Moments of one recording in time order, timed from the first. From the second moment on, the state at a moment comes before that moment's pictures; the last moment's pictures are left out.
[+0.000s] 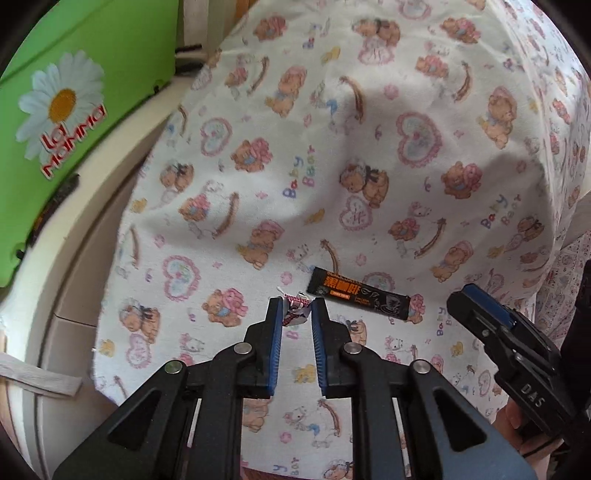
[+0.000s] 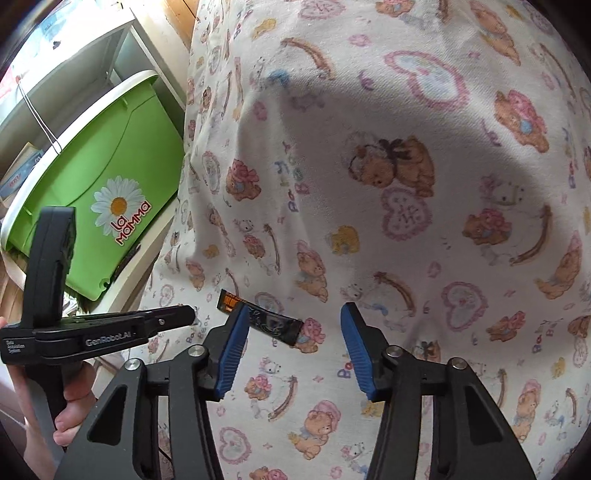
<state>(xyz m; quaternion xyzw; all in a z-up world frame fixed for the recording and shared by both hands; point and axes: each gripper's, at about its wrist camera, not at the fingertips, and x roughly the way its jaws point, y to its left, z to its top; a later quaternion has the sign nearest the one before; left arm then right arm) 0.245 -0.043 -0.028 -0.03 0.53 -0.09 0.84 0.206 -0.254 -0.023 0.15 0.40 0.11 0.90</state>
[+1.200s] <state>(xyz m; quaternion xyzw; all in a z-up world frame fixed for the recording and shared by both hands) 0.229 0.018 0.009 -0.04 0.47 -0.02 0.88 0.202 -0.141 -0.063 -0.13 0.40 0.14 0.90</state>
